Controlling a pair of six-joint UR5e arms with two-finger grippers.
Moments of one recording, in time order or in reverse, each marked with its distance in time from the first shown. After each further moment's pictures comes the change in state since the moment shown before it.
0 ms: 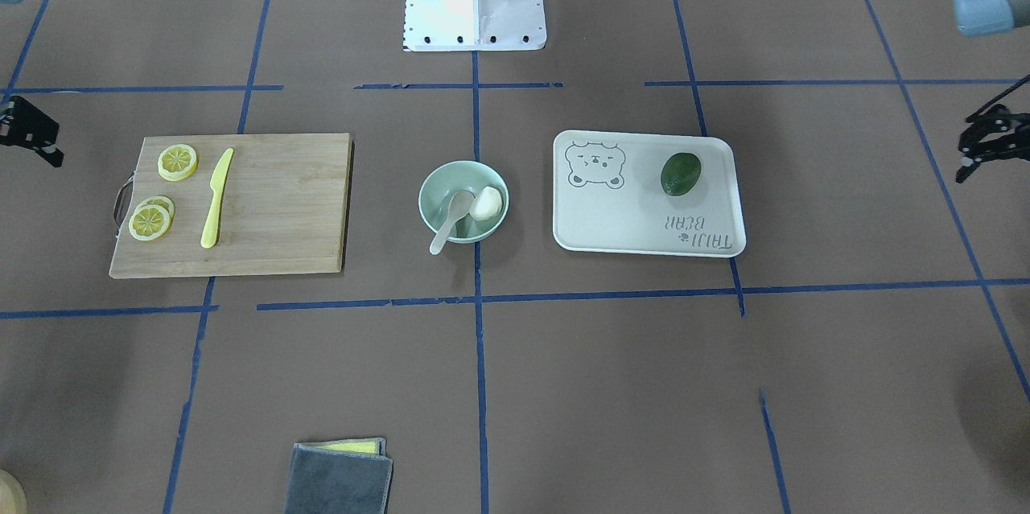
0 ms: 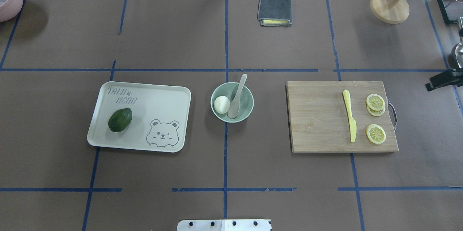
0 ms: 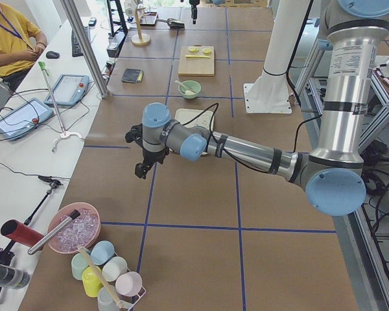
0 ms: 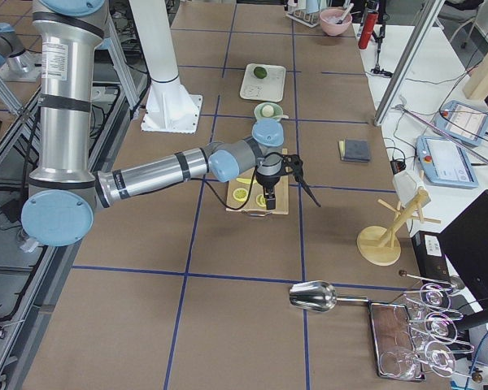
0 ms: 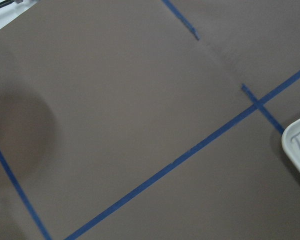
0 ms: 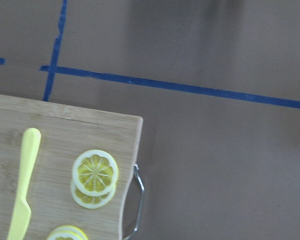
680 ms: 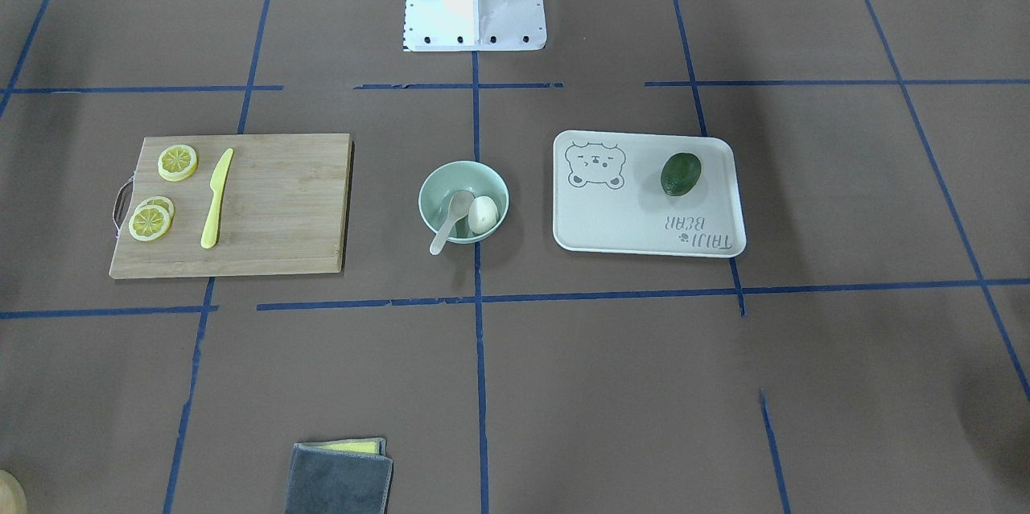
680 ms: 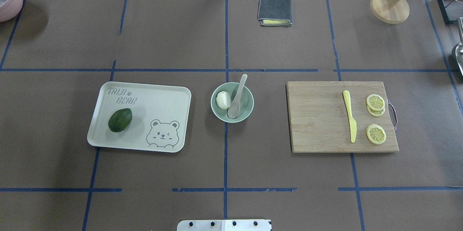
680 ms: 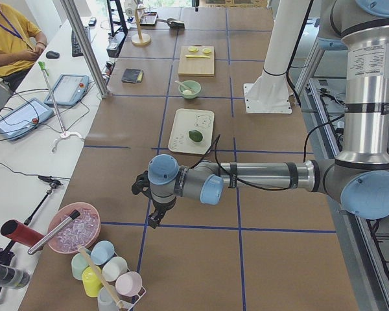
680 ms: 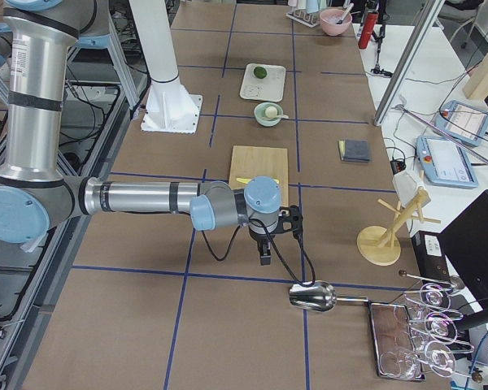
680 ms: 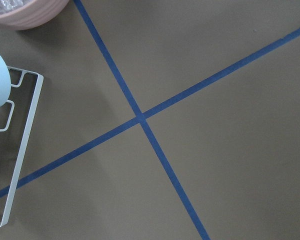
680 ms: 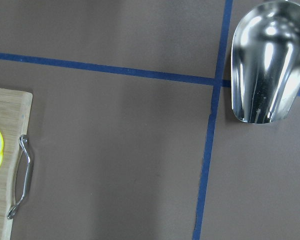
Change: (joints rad) left arm -0.110 0.098 0.131 -0.004 -0.055 0.090; right arm 0.251 -0.036 -0.178 -0.001 0.128 -0.274
